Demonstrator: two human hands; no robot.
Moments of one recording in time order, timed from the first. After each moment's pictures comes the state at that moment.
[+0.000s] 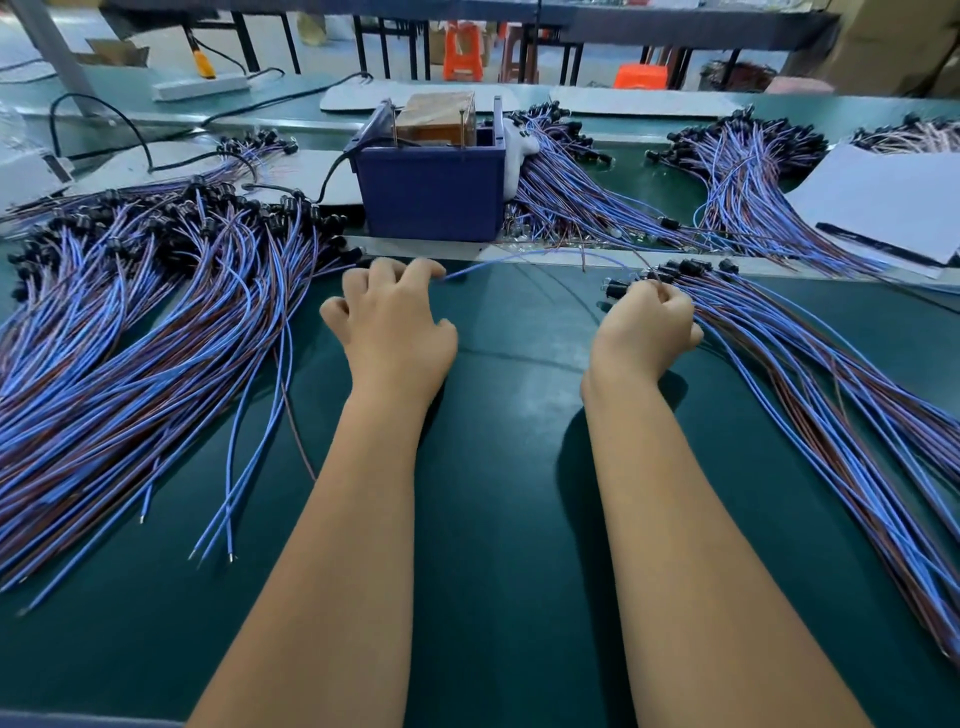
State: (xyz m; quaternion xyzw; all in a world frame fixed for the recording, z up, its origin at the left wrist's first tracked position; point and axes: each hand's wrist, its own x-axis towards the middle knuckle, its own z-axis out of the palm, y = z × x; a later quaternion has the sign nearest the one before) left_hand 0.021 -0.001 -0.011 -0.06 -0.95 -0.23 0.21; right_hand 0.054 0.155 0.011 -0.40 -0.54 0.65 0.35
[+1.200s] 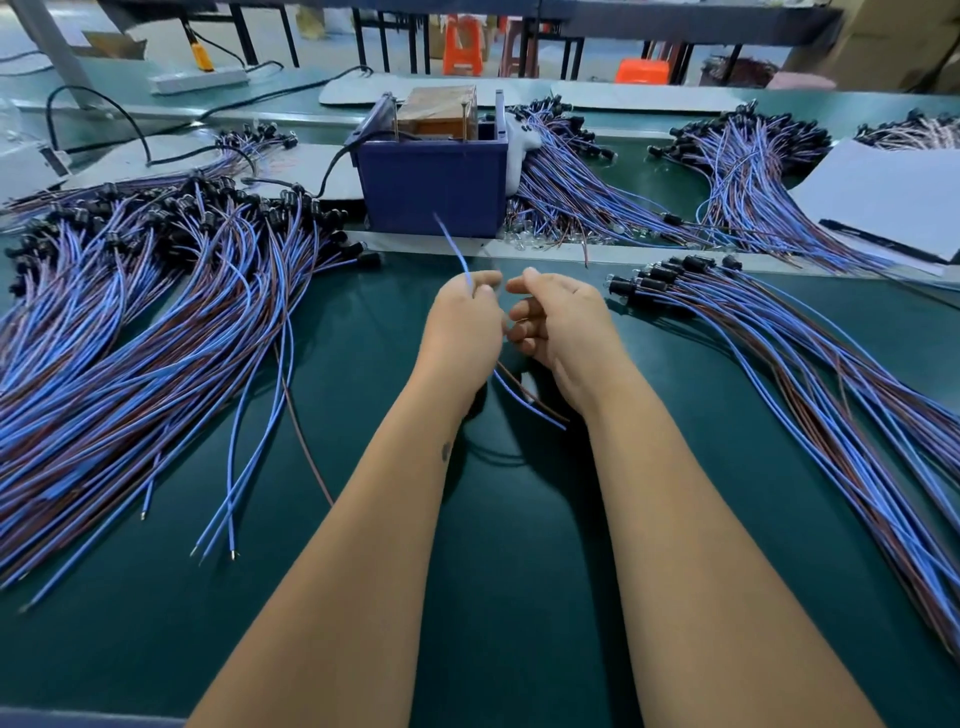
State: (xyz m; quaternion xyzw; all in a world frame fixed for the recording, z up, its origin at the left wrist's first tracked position) left_hand 0.033 0.042 0.002 -0.01 -0.73 -0.68 -0.05; right_hand 0.051 0.140 0.001 -0.12 -0.64 0.76 0.06
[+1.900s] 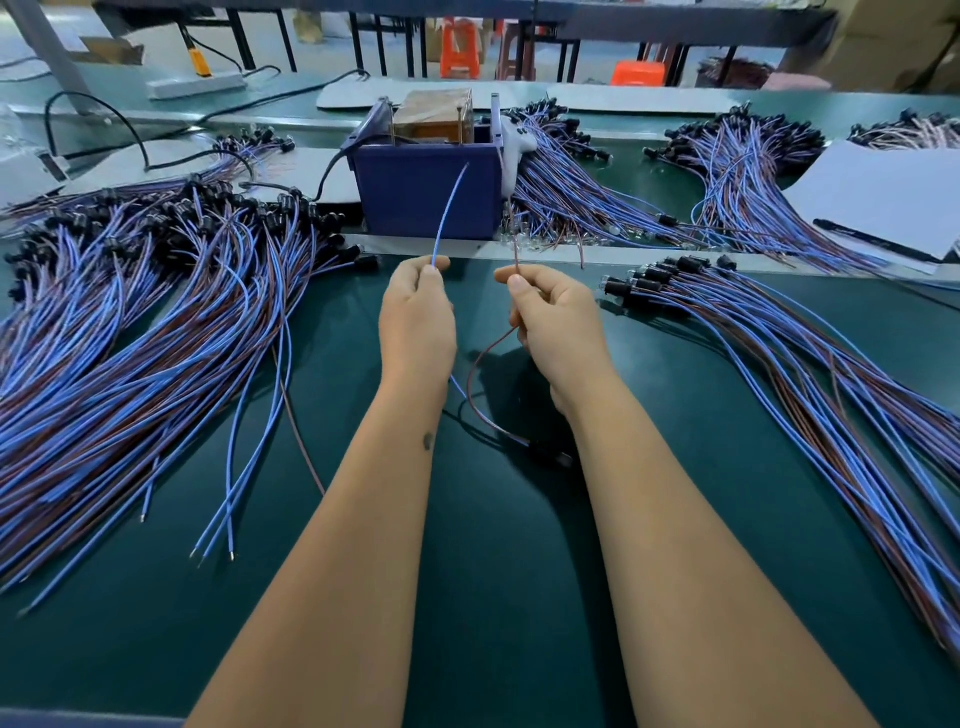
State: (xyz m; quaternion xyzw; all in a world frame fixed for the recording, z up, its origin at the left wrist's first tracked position) left_hand 0.027 0.023 0.001 0.05 -0.70 -0.71 0.04; right_hand 0.049 0.134 -0.007 -0.08 -0.74 0.64 0.17
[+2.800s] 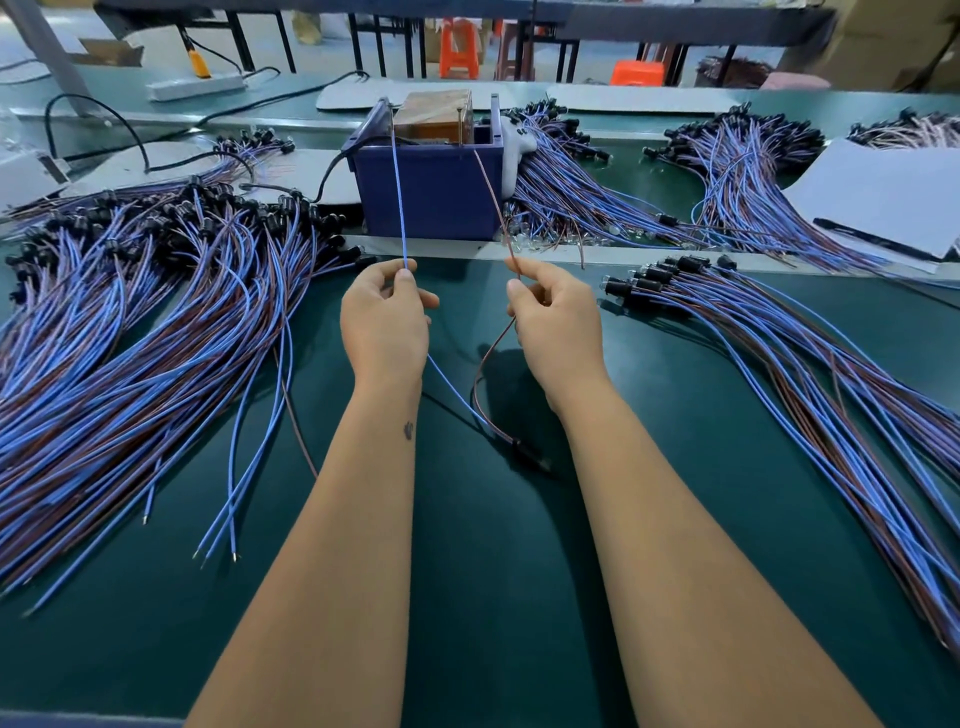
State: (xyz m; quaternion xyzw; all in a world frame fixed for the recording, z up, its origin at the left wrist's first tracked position) left_hand 0.013 0.003 -0.009 0.08 -0.71 -0.69 0.13; right_hand 0.043 0.132 -0.011 -0.09 -0.78 0.57 0.24
